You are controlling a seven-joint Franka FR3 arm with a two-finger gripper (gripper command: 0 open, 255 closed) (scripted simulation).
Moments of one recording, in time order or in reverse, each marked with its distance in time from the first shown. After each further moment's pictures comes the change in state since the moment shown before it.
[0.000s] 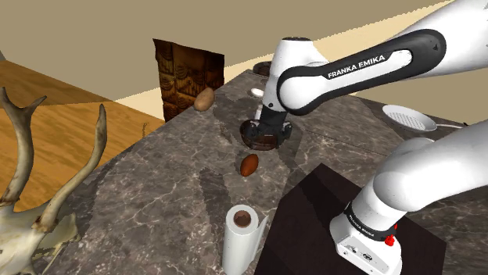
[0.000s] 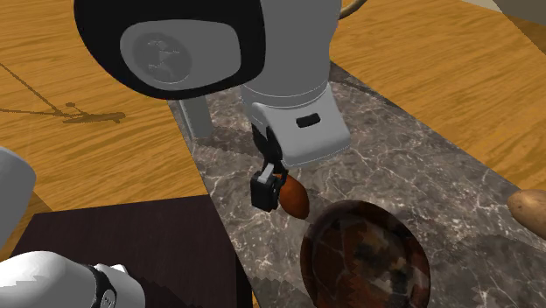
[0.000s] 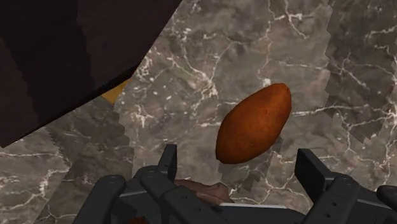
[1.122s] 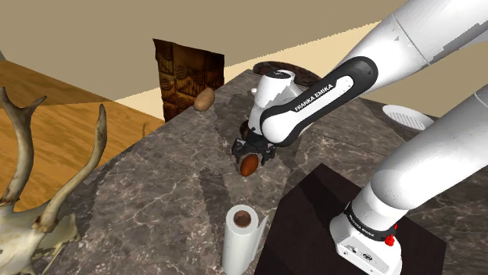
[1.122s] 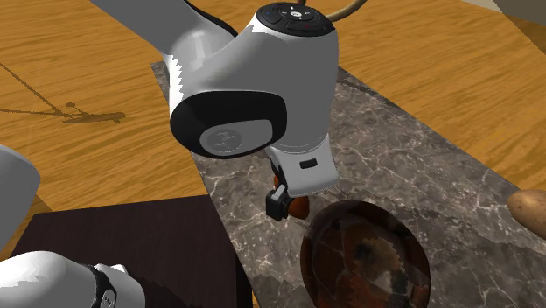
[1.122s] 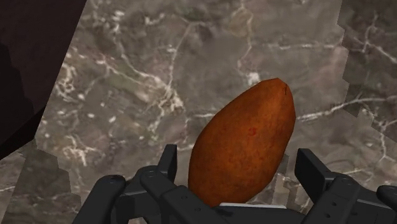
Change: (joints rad) arm -0.057 0.298 0.125 -0.021 -0.016 0.361 0.178
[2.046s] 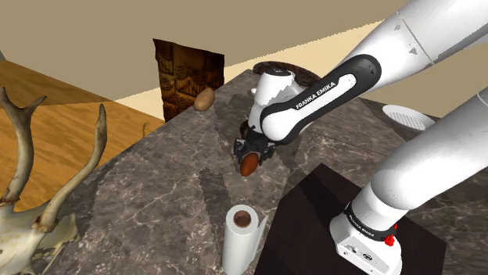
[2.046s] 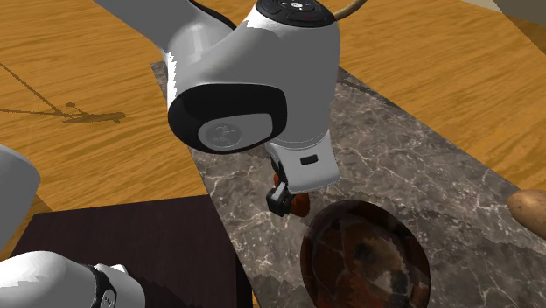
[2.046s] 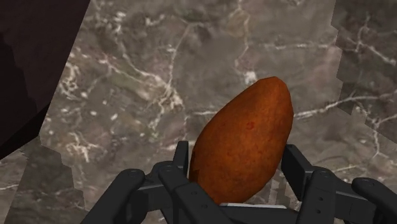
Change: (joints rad) arm 0.003 -0.019 -0.003 0.005 0.004 -0.023 -0.001
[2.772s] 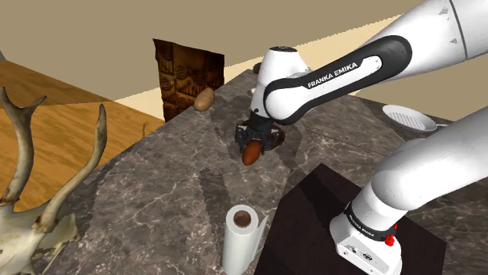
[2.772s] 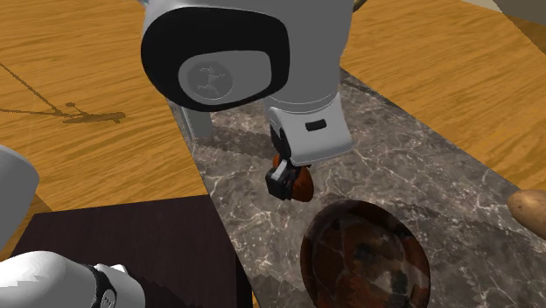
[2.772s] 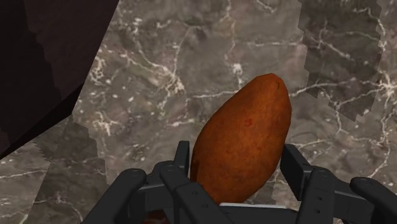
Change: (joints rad) arm 0.016 -0.144 -0.039 0.052 0.016 -0.194 -0.017
